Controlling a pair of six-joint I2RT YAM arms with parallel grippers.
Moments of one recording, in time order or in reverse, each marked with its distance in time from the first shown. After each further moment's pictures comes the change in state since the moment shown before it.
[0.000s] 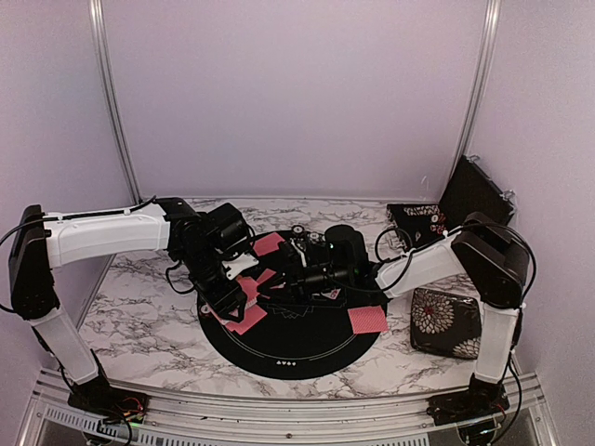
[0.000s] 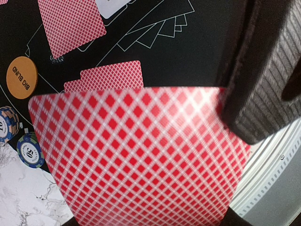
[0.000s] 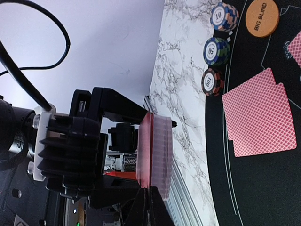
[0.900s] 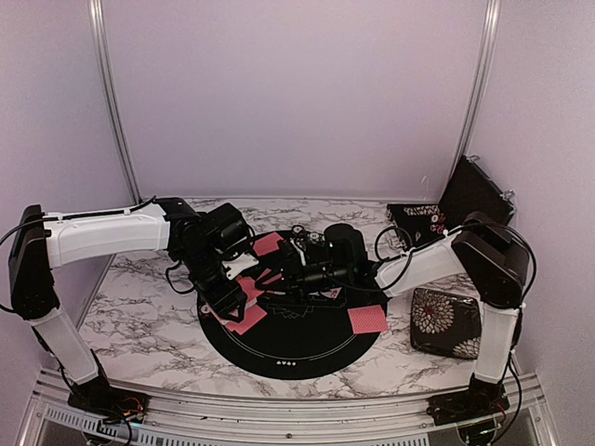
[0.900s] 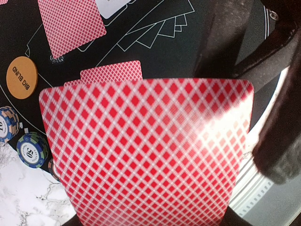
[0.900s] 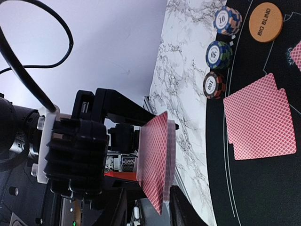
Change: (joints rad) left arm 0.000 0.000 0.000 0.000 0.000 0.000; right arm 0.000 0.001 0.011 -0.008 0.002 -0.020
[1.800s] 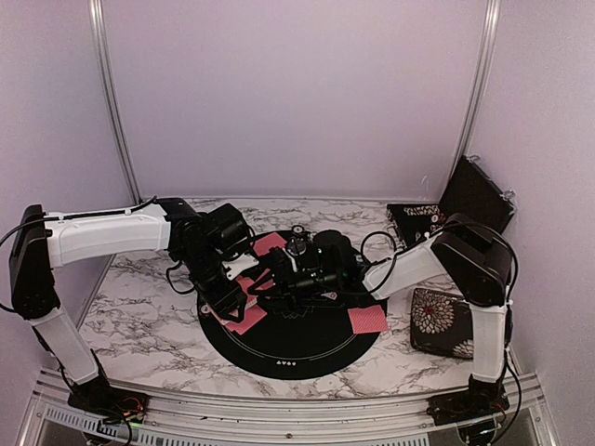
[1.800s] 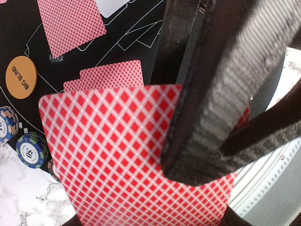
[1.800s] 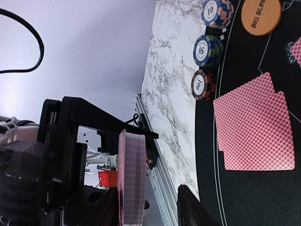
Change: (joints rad) left arm 0.000 0.004 0.000 0.000 0.000 0.000; right arm 0.014 0.105 0.062 0.010 -0.010 -0.006
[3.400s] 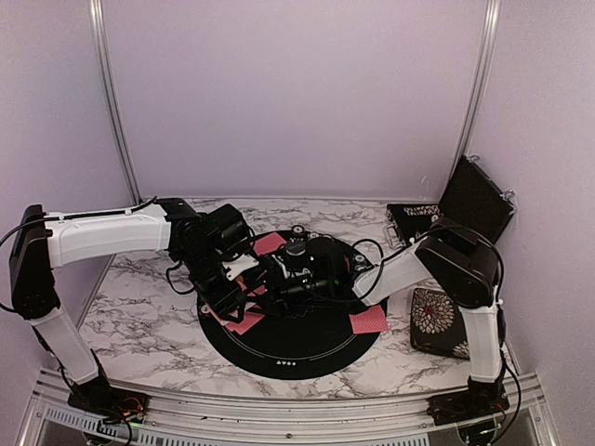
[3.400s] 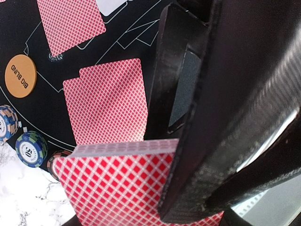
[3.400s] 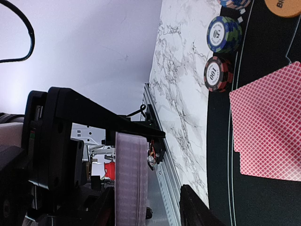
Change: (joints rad) left arm 0.000 0.000 0.000 -0.005 -0.001 0.000; right arm 0.034 0.079 0.038 0.097 -0.040 0.059
